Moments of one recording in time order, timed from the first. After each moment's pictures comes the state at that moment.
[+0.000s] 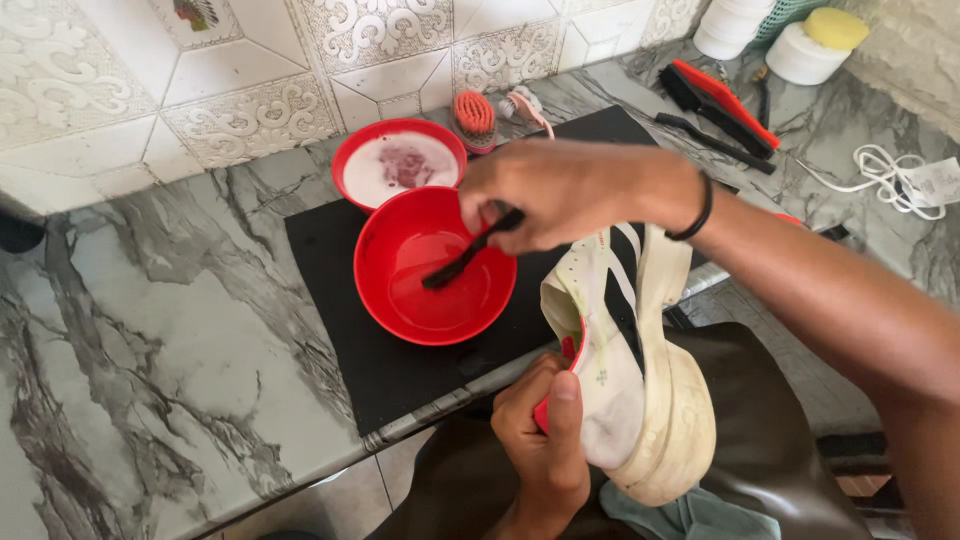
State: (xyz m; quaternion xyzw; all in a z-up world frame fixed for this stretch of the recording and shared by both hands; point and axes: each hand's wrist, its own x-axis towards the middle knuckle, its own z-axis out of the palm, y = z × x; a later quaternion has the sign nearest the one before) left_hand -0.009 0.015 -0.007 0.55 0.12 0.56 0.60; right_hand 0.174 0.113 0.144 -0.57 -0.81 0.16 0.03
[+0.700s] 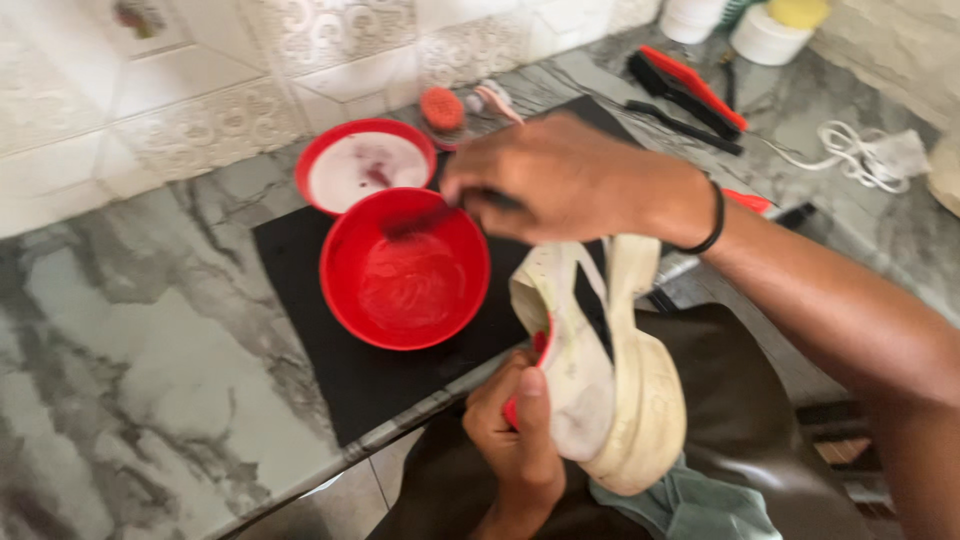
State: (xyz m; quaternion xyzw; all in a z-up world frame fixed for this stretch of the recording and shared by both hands) left_hand -0.010 0.018 -0.011 0.58 0.15 0.55 0.58; right_hand 0.172 0.079 0.152 -0.59 -0.81 -0.01 0.09
